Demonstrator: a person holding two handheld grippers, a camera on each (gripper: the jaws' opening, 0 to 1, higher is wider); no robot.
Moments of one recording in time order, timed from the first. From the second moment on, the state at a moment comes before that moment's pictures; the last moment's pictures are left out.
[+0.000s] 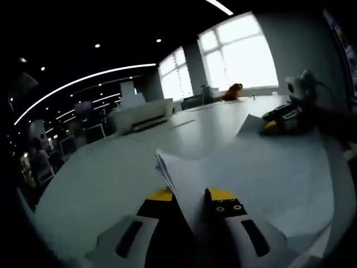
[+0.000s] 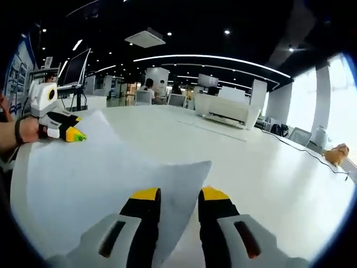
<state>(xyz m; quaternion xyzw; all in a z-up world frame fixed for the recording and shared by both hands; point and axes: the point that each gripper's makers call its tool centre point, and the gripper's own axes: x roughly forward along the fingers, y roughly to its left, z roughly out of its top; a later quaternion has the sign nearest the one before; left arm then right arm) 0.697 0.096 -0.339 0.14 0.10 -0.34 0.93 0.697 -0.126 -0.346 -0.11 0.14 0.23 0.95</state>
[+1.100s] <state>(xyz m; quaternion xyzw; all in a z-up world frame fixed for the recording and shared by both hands) 0.702 0.105 -0.335 0.14 0.09 -0.31 0.94 0.696 -0.126 -0.344 -0.12 0.14 0.23 0.96</state>
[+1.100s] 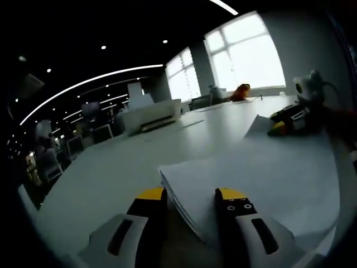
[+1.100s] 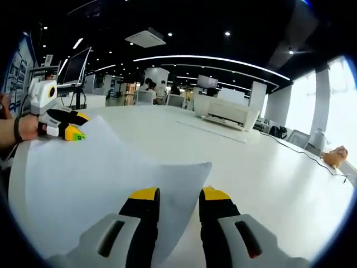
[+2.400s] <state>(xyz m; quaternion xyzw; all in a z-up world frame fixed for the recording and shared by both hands) 0.707 0.111 -0.334 0.13 0.09 -0.29 0.94 0.698 -0.125 -0.344 -0.11 0.14 0.23 0.96</state>
